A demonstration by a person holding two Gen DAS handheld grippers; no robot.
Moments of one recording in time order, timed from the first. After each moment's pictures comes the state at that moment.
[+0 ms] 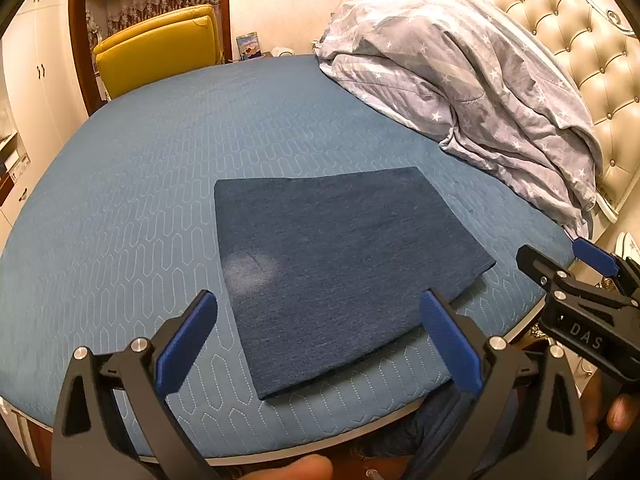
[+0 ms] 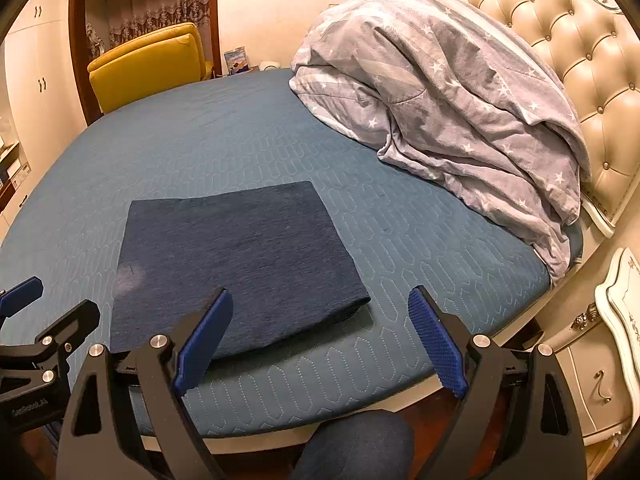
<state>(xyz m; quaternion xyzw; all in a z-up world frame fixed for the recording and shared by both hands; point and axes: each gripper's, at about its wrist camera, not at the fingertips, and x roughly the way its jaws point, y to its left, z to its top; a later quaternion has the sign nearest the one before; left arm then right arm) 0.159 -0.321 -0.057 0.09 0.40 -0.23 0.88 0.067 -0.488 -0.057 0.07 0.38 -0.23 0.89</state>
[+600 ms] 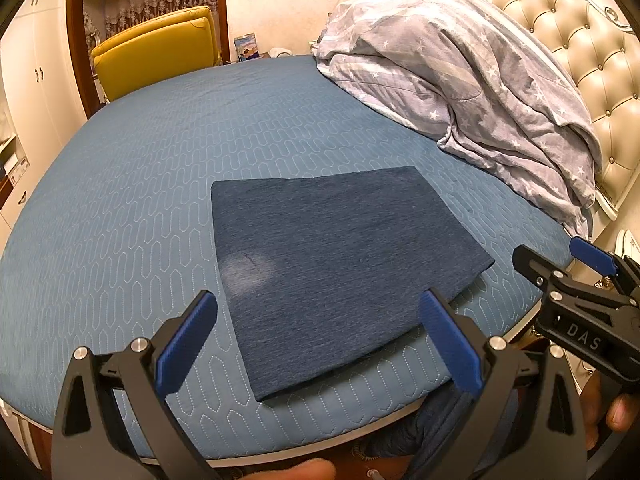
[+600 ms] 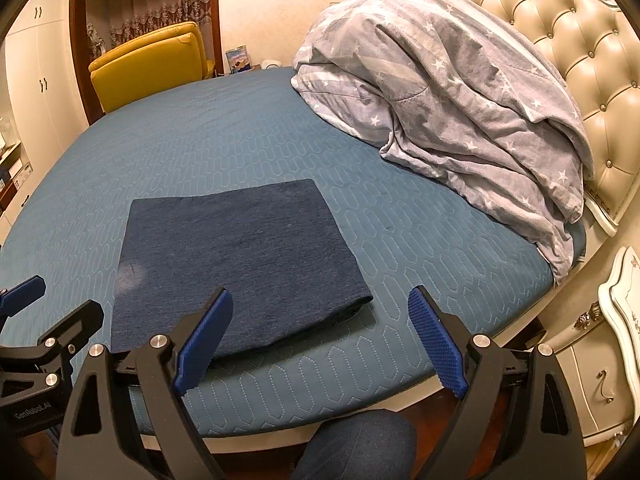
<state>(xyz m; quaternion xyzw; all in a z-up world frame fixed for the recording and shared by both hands) 0.158 -0.326 -0.058 0.09 0.40 -0.23 0.88 0.068 -0.488 -0.061 0.08 0.38 -0.23 0.89</state>
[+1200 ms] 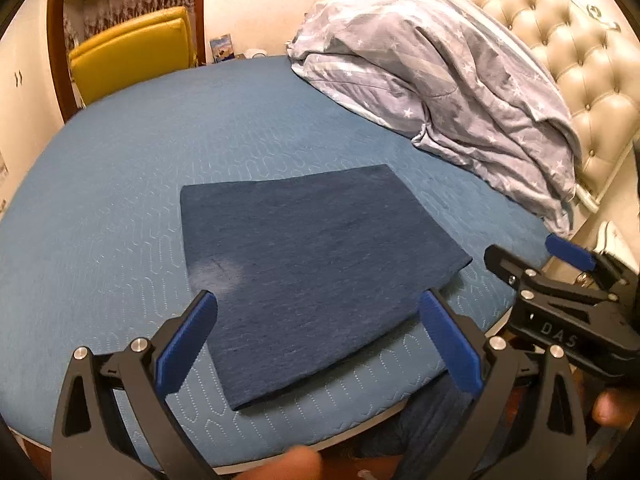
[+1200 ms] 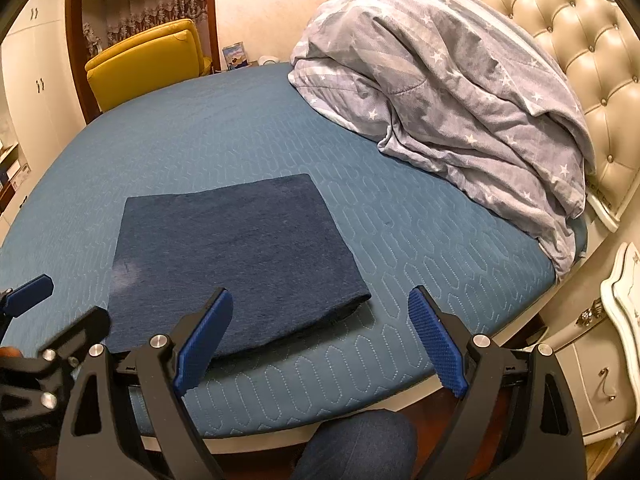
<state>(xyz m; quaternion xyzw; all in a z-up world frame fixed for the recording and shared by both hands) 0.160 -0.334 -0.064 0.07 0.40 -0.29 0.87 0.076 -0.497 -0.069 0.09 0.39 -0.23 0.89</state>
